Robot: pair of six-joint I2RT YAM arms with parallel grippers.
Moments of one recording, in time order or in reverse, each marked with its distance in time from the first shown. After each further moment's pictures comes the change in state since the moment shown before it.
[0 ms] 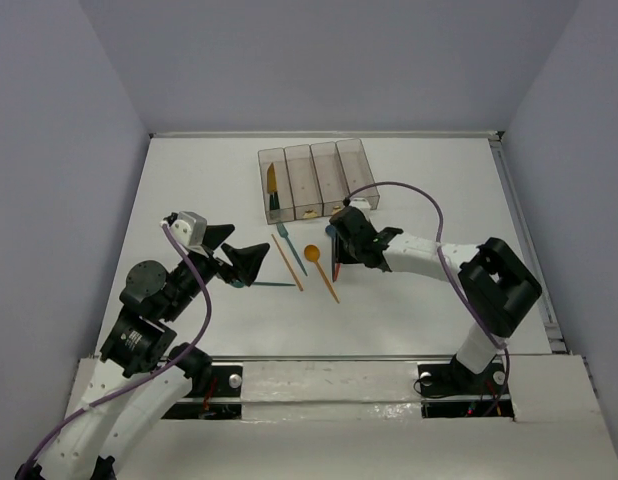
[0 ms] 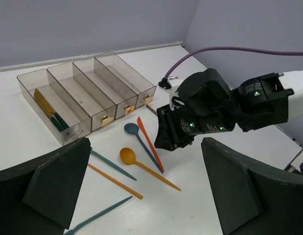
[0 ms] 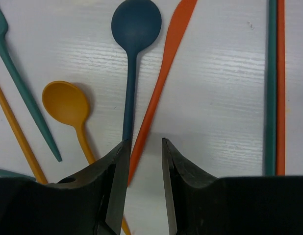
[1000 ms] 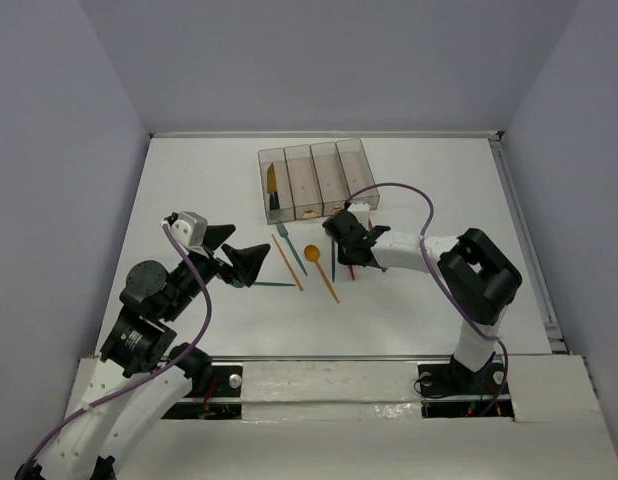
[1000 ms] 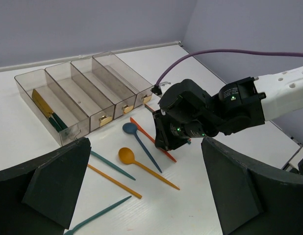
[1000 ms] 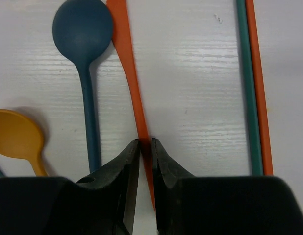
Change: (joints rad) left arm 0.000 0.000 0.000 0.000 0.010 0.000; right arm 0.007 0.129 0.063 -0.063 0.127 0.060
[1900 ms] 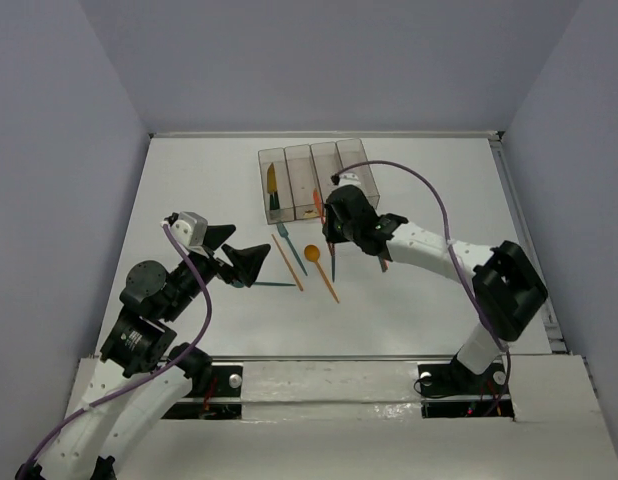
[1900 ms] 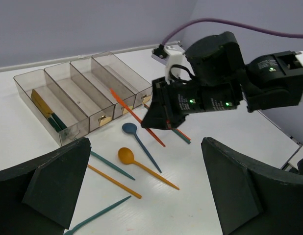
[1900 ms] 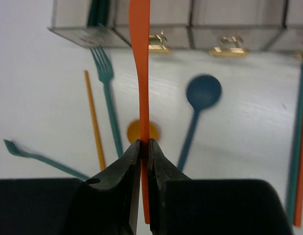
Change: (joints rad) left arm 0.000 0.000 0.000 0.000 0.004 0.000; right arm 0.000 -0.206 0.014 0.096 -0.192 -0.150
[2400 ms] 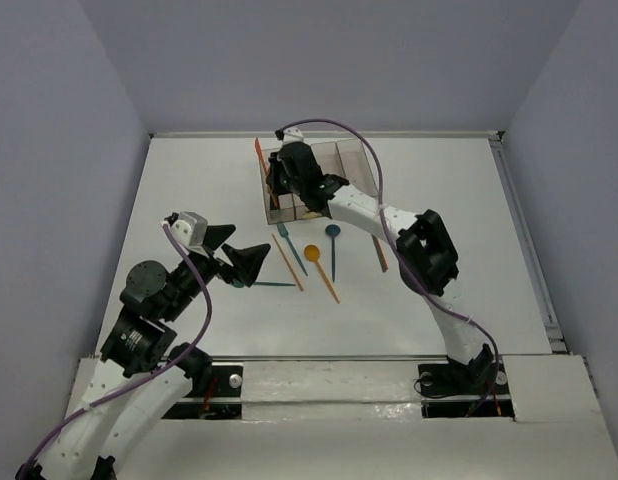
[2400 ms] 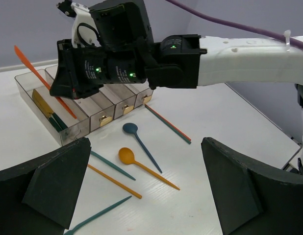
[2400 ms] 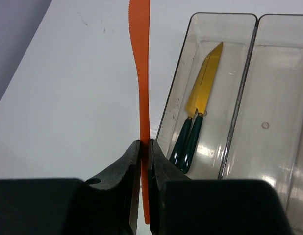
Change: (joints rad) left arm 0.000 0.000 0.000 0.000 -0.004 0.000; right arm 0.000 0.605 0.802 0.104 -0.104 -0.117
